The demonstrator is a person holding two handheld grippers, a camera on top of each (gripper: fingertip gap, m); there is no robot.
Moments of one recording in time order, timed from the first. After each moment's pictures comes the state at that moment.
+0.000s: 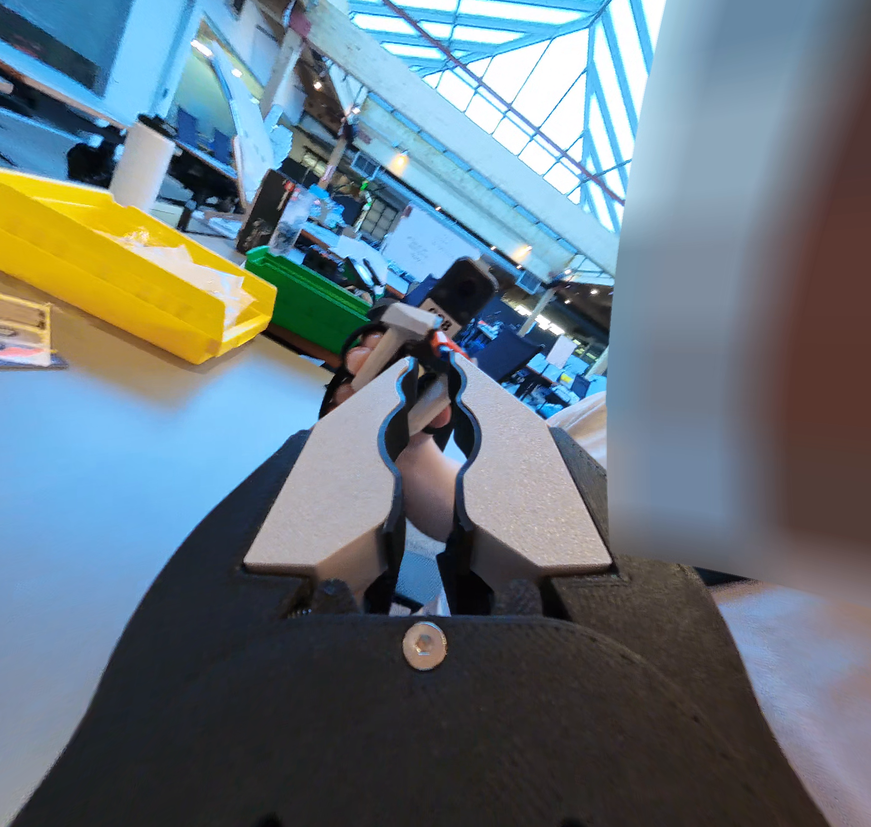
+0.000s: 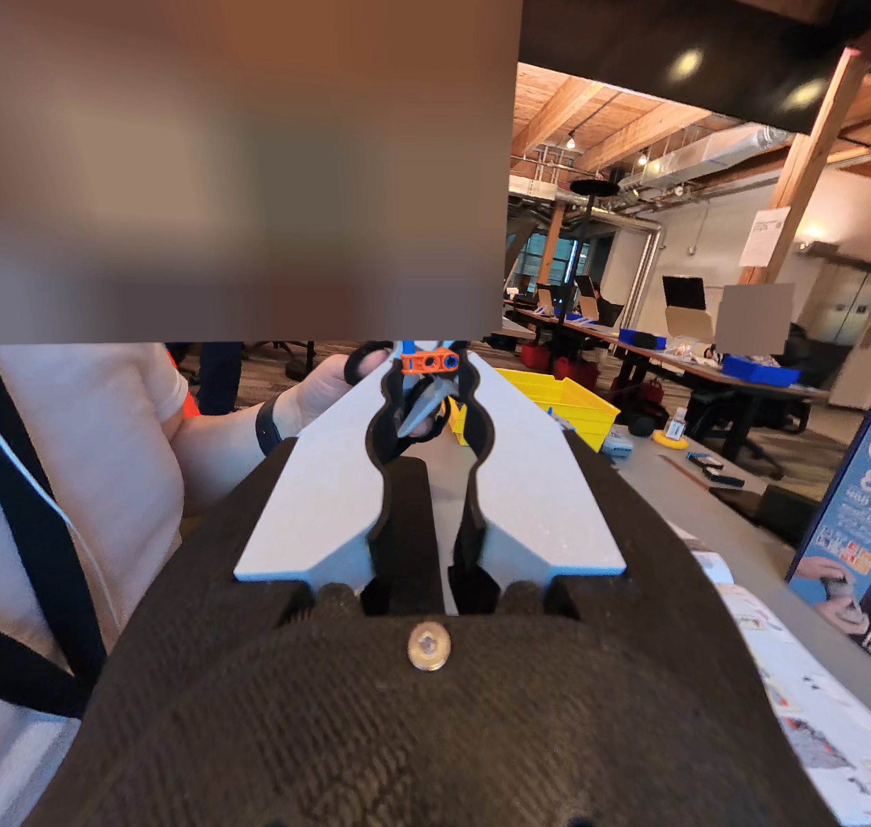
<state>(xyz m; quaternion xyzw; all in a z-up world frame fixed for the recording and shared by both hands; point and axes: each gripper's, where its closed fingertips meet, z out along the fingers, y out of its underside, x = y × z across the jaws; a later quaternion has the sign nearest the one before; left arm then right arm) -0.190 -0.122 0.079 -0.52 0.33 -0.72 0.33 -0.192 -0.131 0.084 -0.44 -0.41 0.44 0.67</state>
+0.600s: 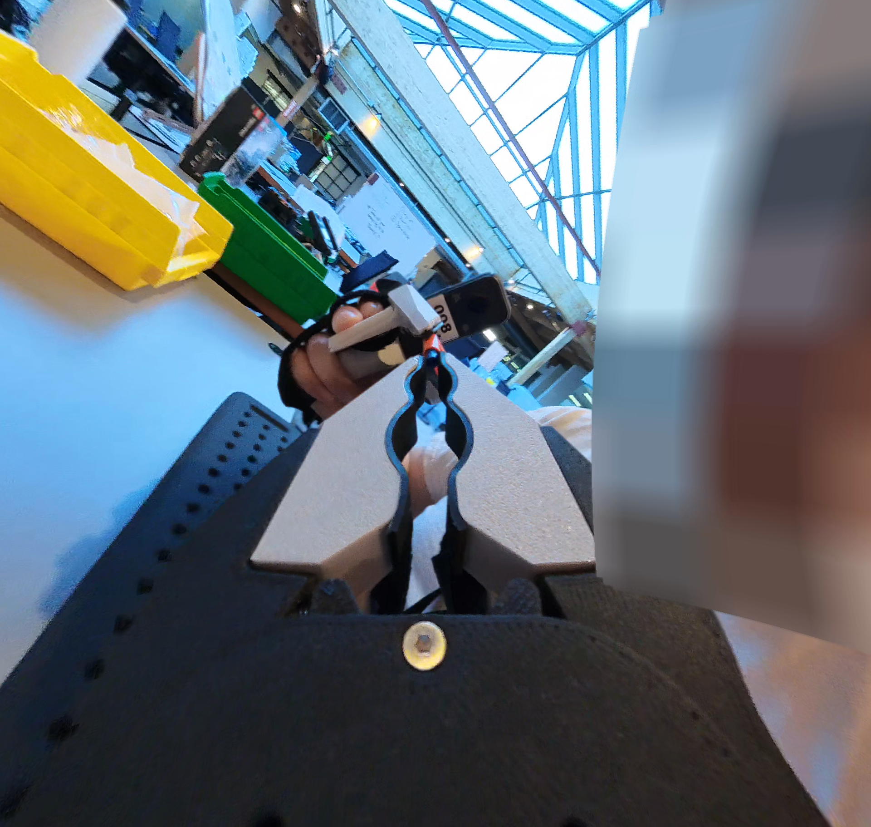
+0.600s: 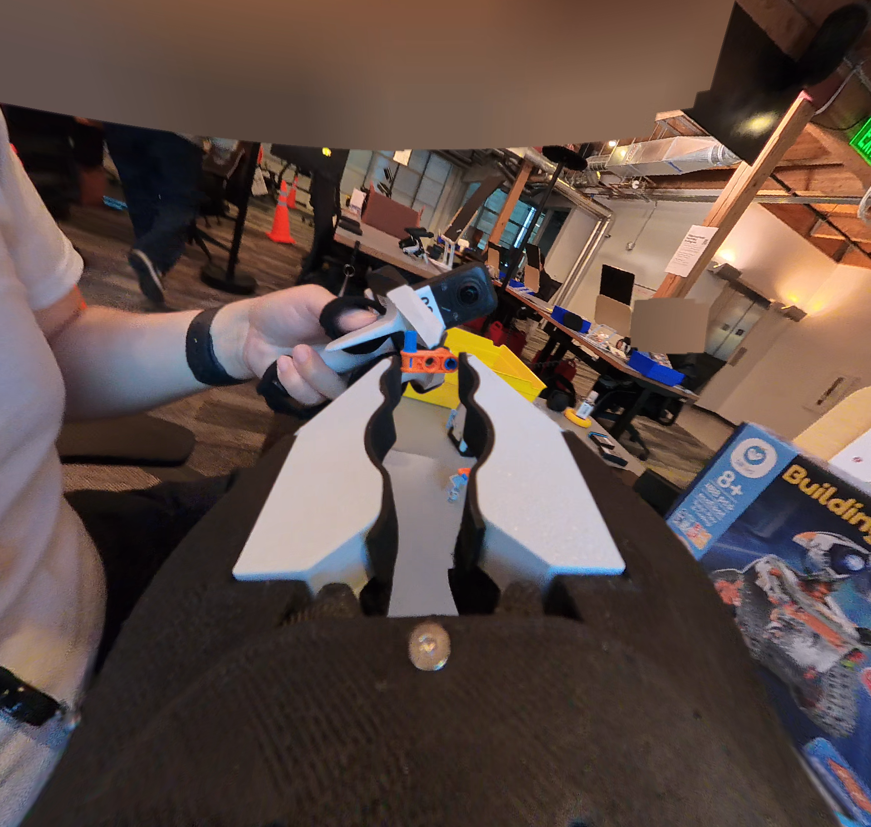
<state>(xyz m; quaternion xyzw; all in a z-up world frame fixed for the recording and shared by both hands) -0.189 -0.109 0.069 -0.53 0.28 -0.77 0.20 -0.197 -0.114 0.068 -0.45 -0.47 0.30 0.70</state>
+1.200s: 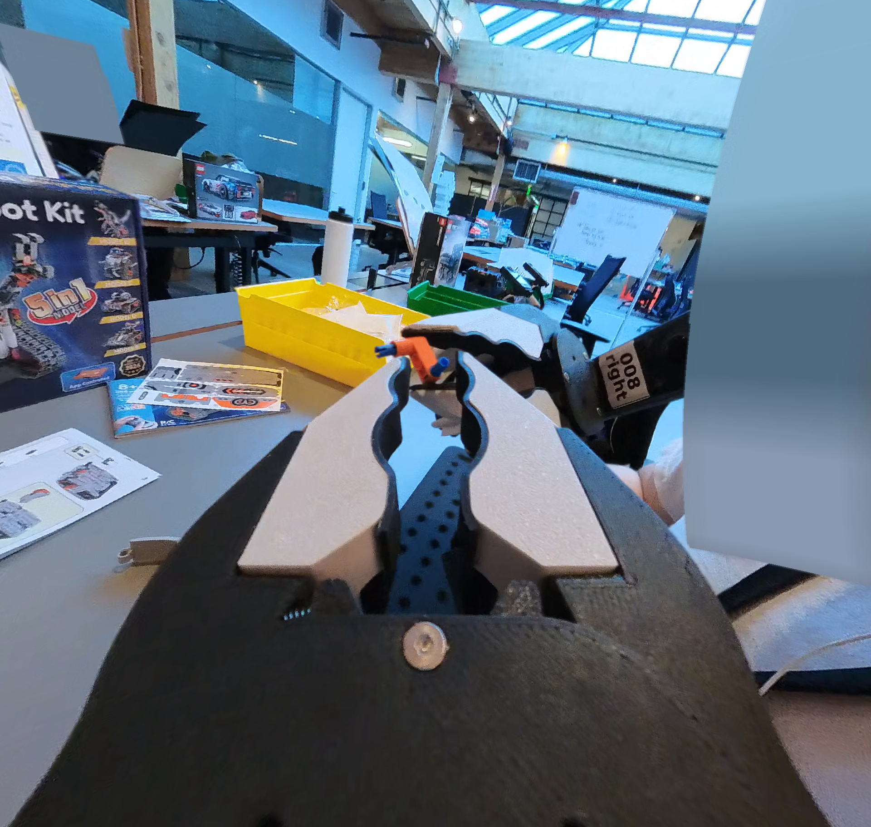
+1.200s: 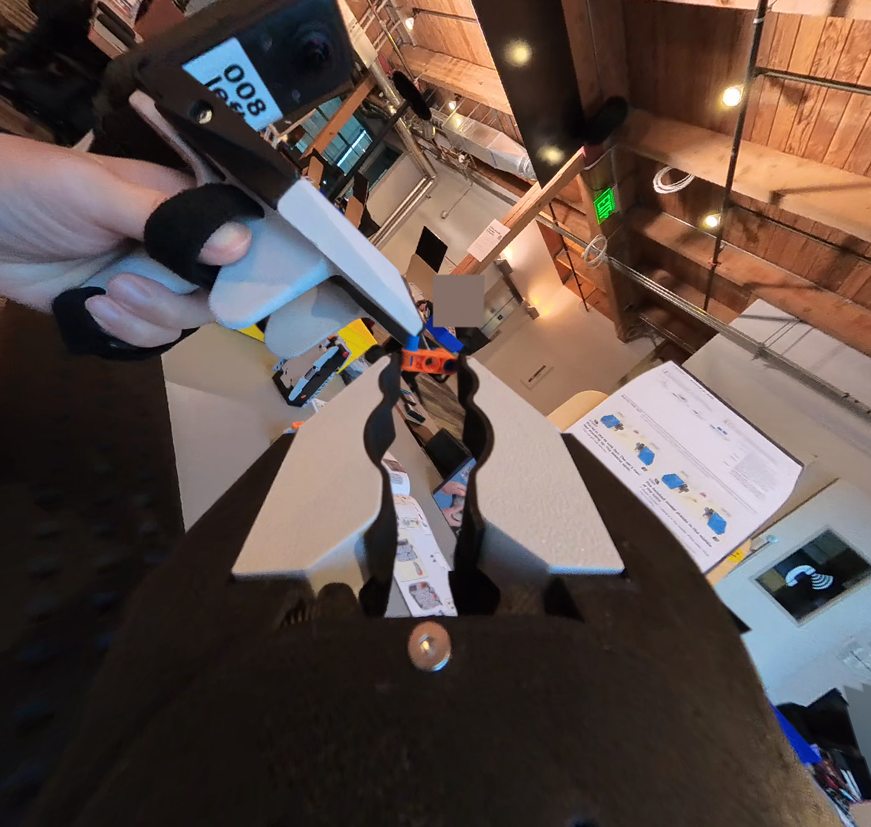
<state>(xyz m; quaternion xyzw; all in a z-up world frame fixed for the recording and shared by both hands) -0.189 -0.113 0.075 -0.56 0.36 -0.54 0.52 -0.199 -0.098 0.074 -0.43 -0.45 0.01 0.78</state>
